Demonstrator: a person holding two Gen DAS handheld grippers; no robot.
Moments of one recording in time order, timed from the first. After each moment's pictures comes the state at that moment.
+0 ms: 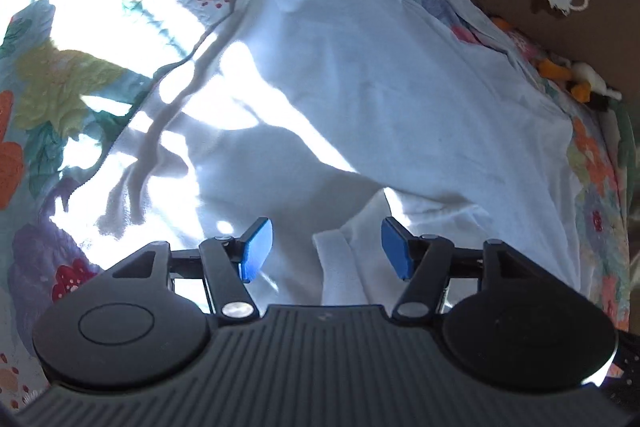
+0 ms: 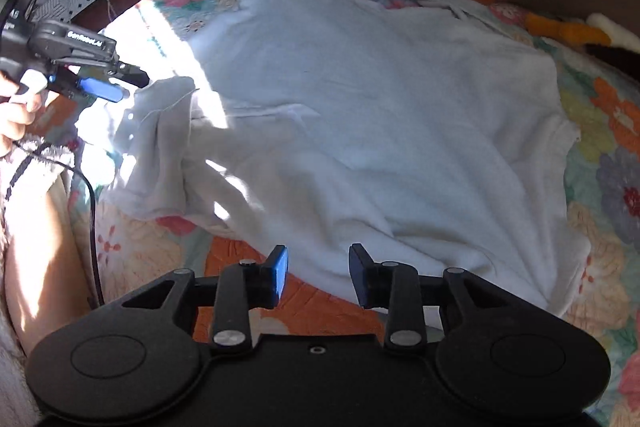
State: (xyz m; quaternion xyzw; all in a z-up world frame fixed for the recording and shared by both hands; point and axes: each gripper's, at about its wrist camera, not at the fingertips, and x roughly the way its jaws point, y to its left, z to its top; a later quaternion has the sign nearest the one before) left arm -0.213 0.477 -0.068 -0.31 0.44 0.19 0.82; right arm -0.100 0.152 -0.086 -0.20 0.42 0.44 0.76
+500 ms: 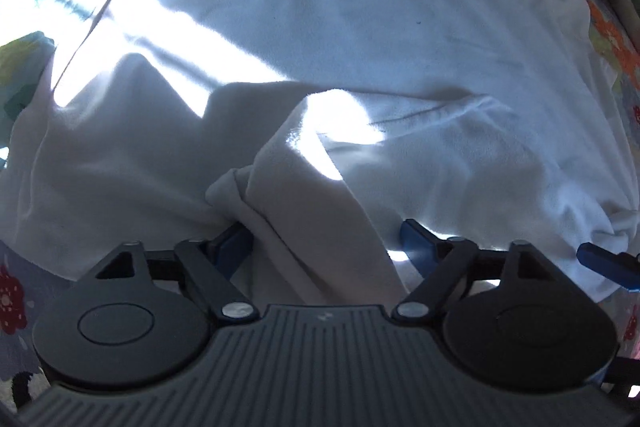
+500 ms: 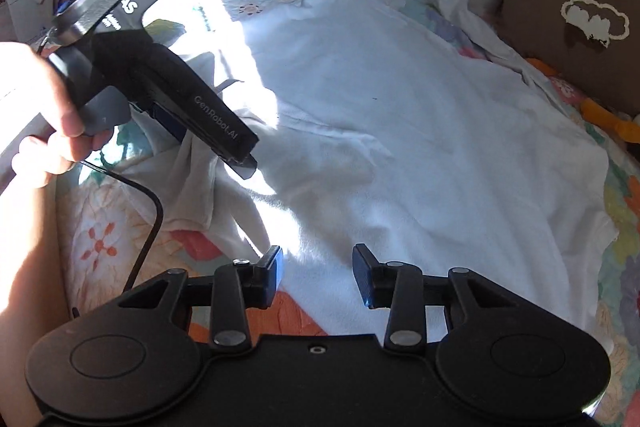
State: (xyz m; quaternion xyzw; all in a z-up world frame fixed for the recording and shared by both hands) left arm -0.156 0.429 -0.133 -0.21 0.53 0.18 0.80; right arm -0.119 0.223 -0.106 -0.29 0.35 0.48 0.75
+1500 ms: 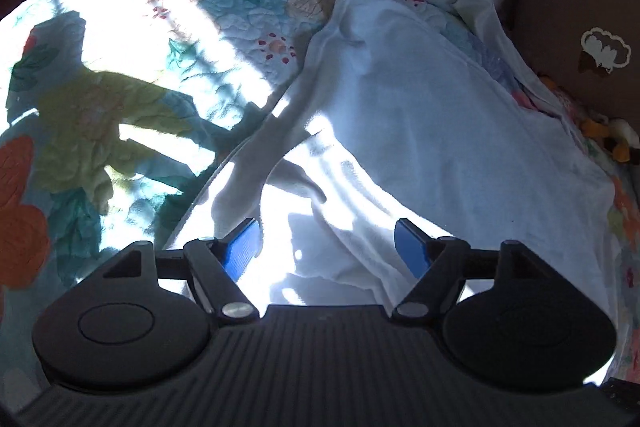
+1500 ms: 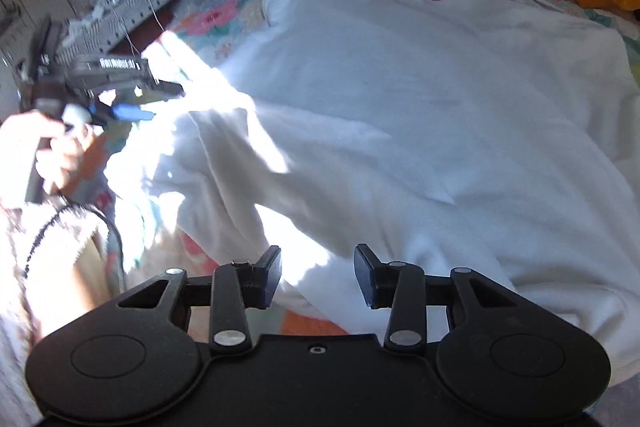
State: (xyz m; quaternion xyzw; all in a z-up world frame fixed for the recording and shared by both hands) left arm -0.212 0.558 -0.100 -0.30 0.39 0.28 0.83; right arm -0.078 0.206 -0.115 -0.06 0.45 0.49 0.74
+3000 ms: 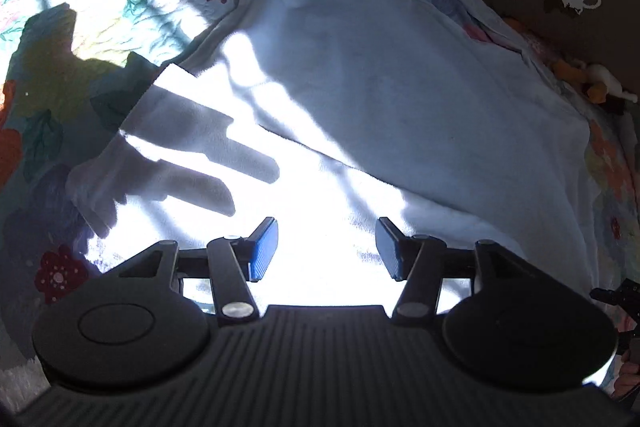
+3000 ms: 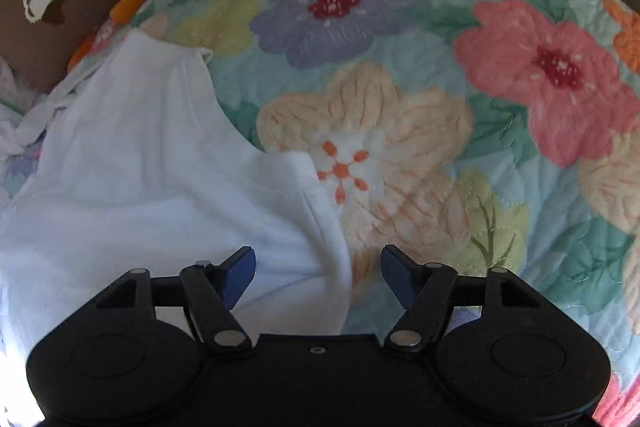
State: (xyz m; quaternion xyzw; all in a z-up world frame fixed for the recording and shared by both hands) left arm -0.205 0.460 -0.104 -0.30 0.43 0.25 0.81; right arm 0.043 0.034 -0.158 0.18 0.54 0.01 0.82
